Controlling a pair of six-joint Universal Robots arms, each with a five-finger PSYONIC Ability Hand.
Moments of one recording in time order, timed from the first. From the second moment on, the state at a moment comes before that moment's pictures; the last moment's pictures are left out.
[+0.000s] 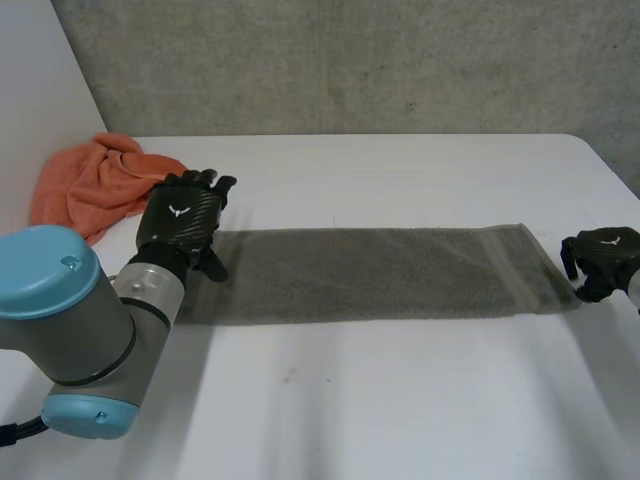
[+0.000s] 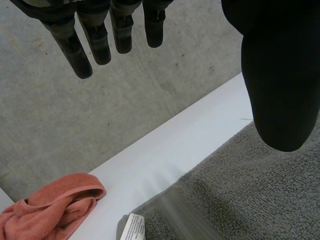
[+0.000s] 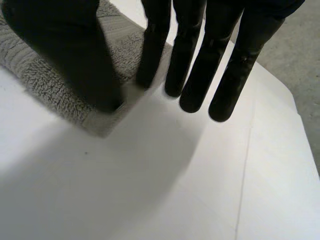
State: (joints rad) left arm 4.26 -1.90 -1.76 3.63 -1.63 3.39; right arm 1.43 -1.03 1.53 -0.02 1.23 2.54; left_hand 0.19 0.20 0.21 0.20 0.05; right_hand 0.73 0.91 0.92 0.95 0.75
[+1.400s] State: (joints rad) left arm 4.27 -1.90 -1.76 3.62 -1.63 3.39; right arm 1.45 -0.93 1.43 -0.05 1.20 2.50; left_hand 0.19 0.20 0.21 0.20 0.05; right_hand 0.97 1.17 1.18 1.19 0.97
